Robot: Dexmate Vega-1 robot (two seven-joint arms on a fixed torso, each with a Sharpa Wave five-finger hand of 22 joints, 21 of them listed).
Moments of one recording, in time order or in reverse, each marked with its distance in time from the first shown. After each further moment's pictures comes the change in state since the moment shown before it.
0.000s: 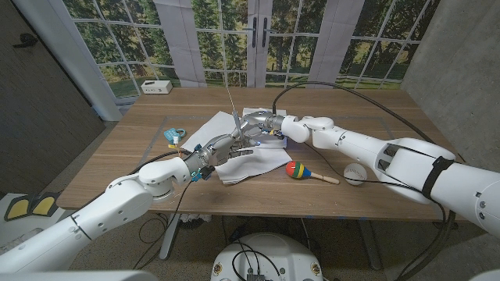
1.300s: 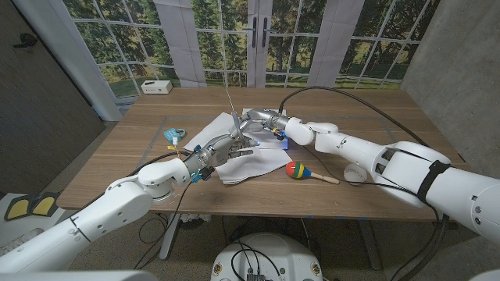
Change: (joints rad) left arm 0.013 0.000 -0.005 -0.002 -0.002 -0.013 0.003; left_hand 0.000 0.000 -0.002 0.006 0.000 0.000 0.000 -0.001 0.003 0.000 0.000 0.000 0.005 0.000 0.000 0.000 0.000 0.006 -0.005 0.000 0.000; right arm -0.041 0.029 0.076 0.100 0.152 0.110 -0.091; right_hand -0.021 0.013 0.098 0.067 0.000 0.047 0.017 0.008 0.097 0.155 0.001 0.109 0.094 0.261 -0.004 0.095 0.068 0.148 -0.005 0.059 0.023
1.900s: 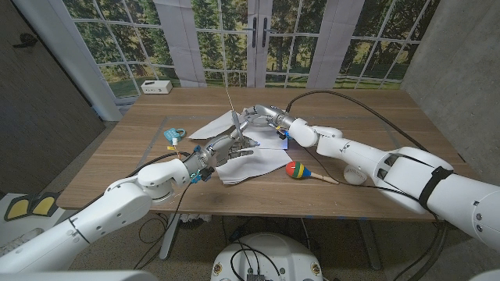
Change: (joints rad) left arm 0.010 0.004 -0.004 -0.009 0.004 -0.007 0.001; left_hand 0.000 0.000 0.000 0.008 0.000 0.000 0.000 -0.002 0.002 0.000 0.000 -0.004 0.000 0.009 0.002 0.000 0.000 0.000 0.000 0.000 0.000; right arm -0.046 -0.011 0.068 -0.008 0.087 -0.006 -0.047; right_hand 0.000 0.000 0.022 -0.003 0.000 0.000 0.000 0.004 0.054 0.009 0.009 0.057 0.045 0.030 -0.002 -0.003 0.032 -0.006 0.004 0.016 0.009
